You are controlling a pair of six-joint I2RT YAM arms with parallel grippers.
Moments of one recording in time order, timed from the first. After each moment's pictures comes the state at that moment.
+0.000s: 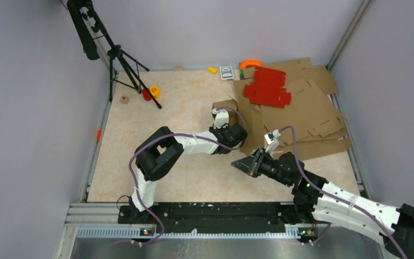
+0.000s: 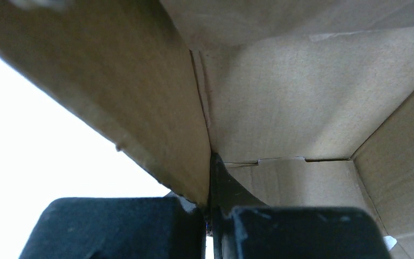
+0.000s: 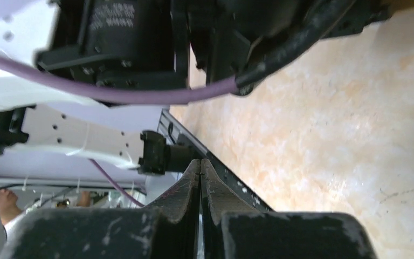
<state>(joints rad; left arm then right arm) -0.96 2.01 1.26 -0.31 -0.79 -0.89 0.94 0.61 0.31 0.12 0.01 1.08</state>
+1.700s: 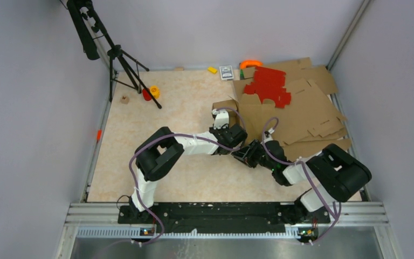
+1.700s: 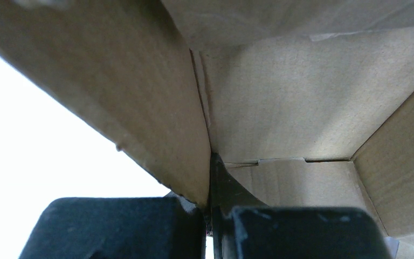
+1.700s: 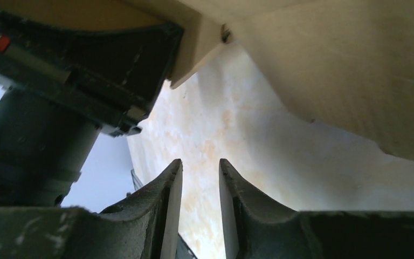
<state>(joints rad) -0.96 2.01 1.25 -0.30 -0.80 -0.89 0.61 1.49 0.21 0.85 -0.19 1.26</state>
